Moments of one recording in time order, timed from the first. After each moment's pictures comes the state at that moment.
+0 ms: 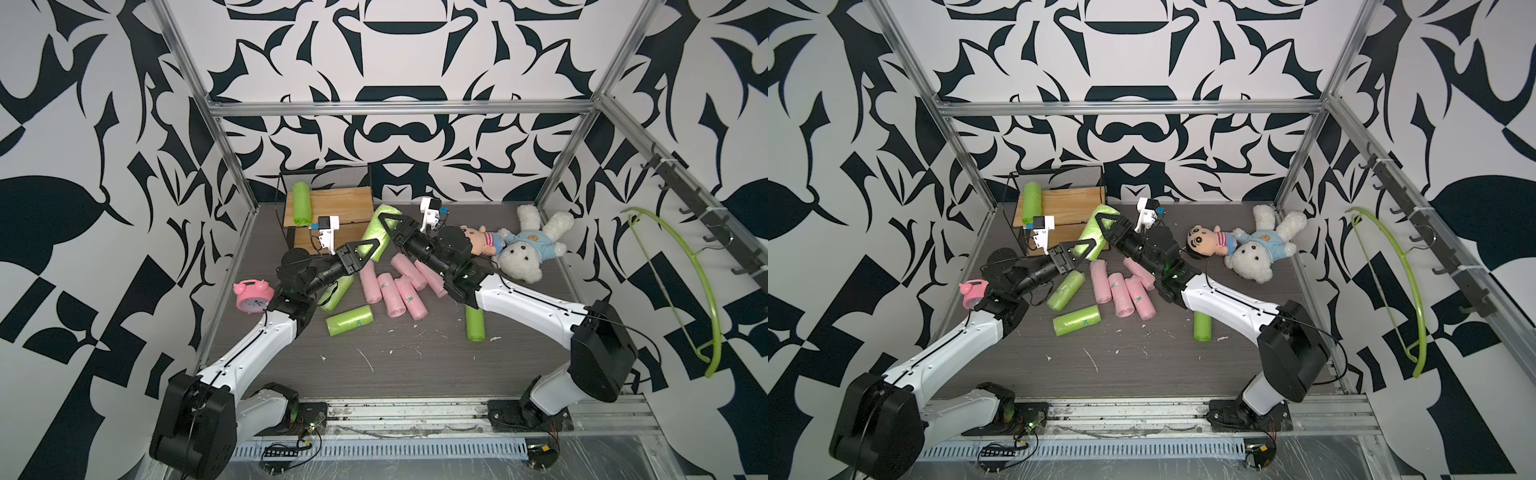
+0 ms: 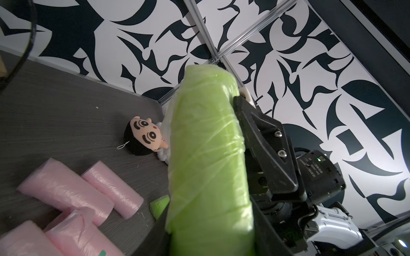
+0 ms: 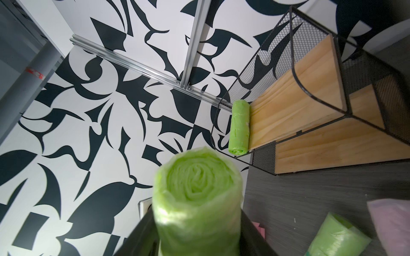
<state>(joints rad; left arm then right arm) -0.37 1.15 0.67 0.58 0.65 -1.01 0.75 1.55 1.12 0.51 -0.09 1.20</state>
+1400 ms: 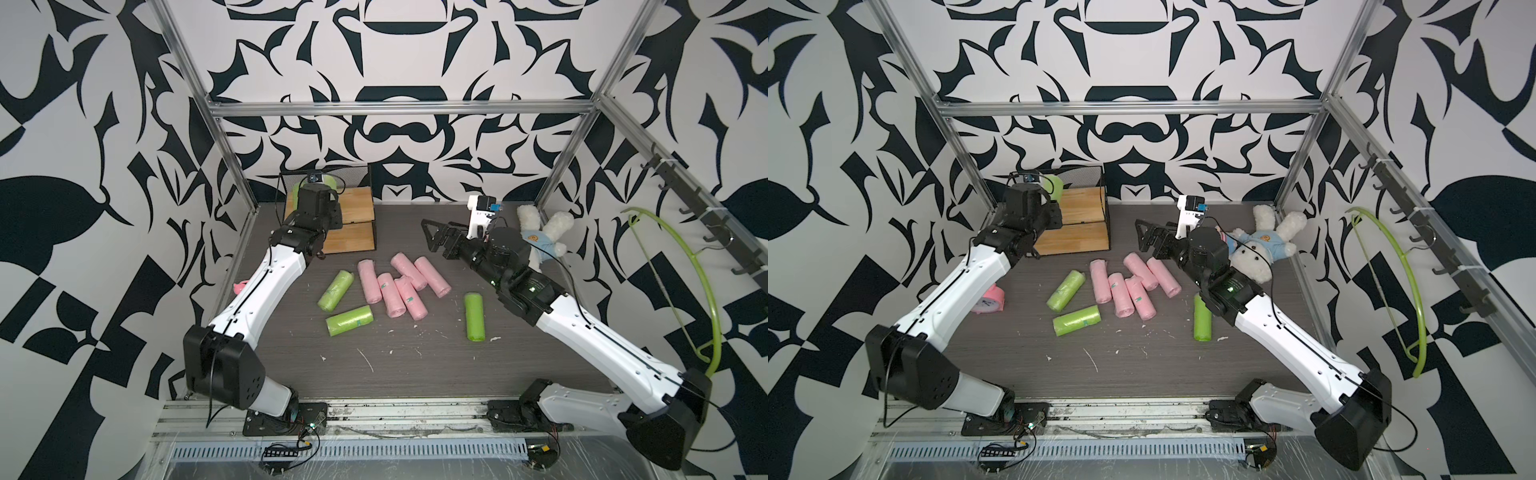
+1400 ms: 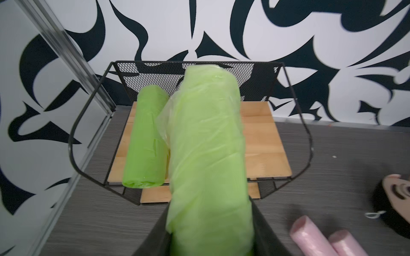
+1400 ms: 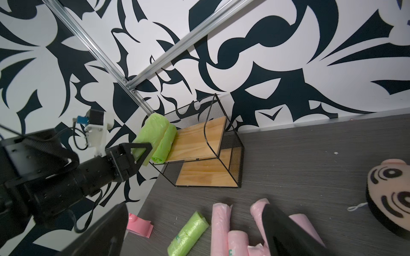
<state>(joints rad) -0.34 1.52 1.43 -0.40 -0.33 -0.18 0.64 1.14 1.07 -0.05 0.06 0.59</state>
